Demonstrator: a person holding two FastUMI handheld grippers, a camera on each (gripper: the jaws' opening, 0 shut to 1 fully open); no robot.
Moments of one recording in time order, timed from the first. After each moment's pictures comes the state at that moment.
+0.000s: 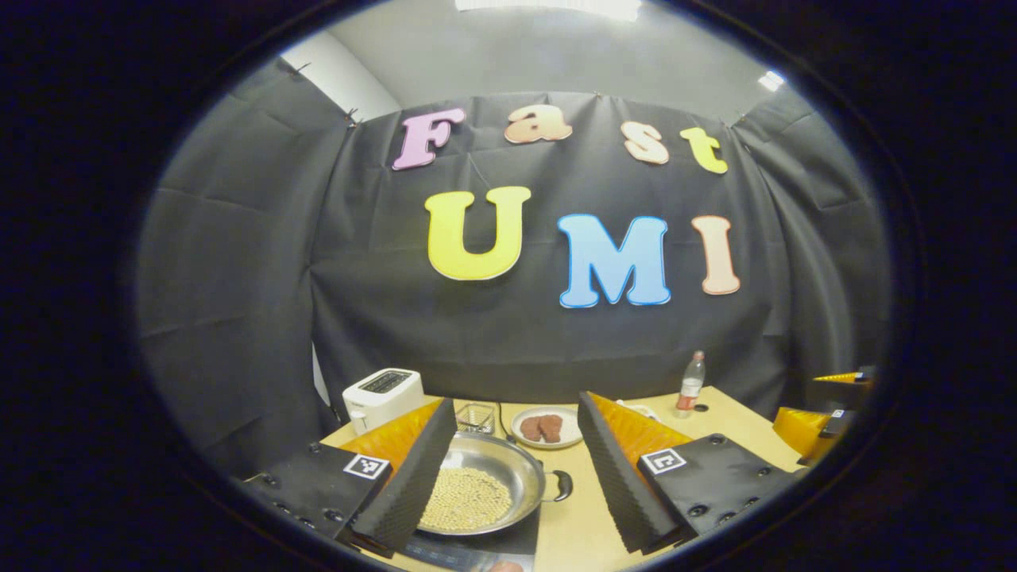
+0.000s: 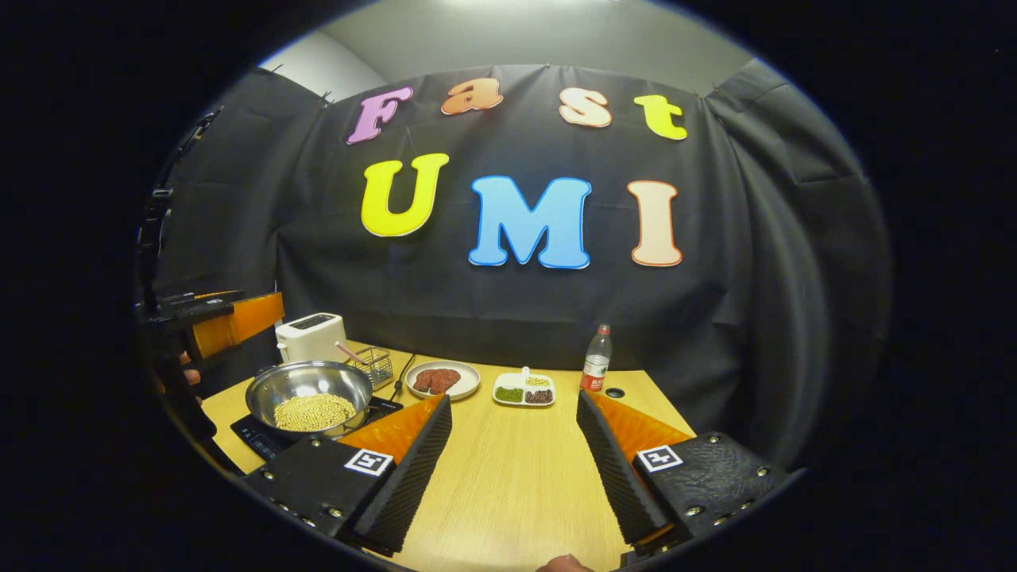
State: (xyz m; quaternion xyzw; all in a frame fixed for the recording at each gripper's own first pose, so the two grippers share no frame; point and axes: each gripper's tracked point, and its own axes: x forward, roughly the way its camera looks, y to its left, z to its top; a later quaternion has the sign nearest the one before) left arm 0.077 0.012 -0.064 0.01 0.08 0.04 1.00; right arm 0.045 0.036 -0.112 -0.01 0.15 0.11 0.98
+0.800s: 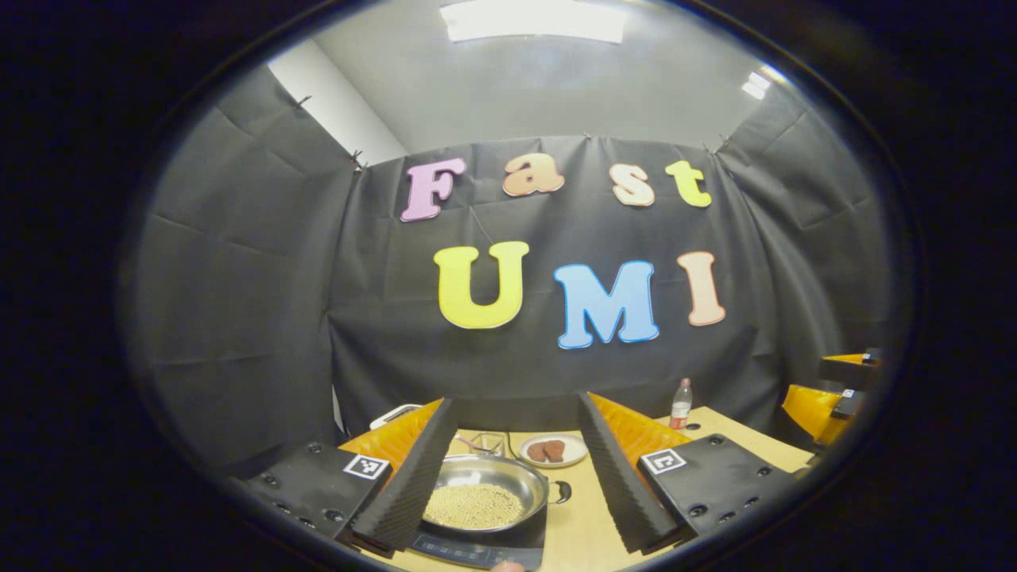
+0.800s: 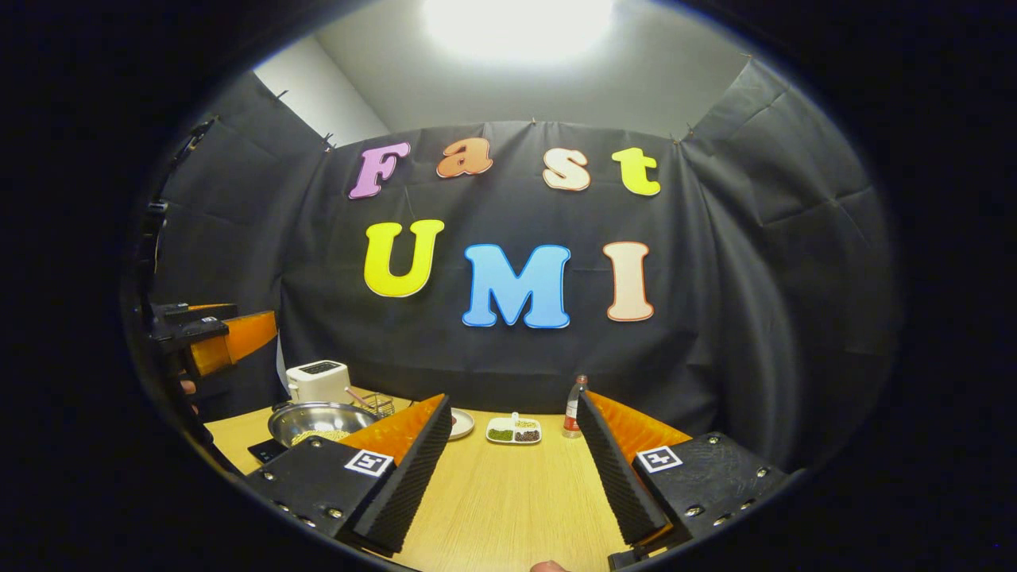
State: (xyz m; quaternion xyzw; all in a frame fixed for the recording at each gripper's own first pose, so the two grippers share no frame) left arm 0.002 0.027 0.013 0.03 0.02 0.04 1.00; right arm -0.011 0.030 -0.037 0.00 0.06 0.09 0.99
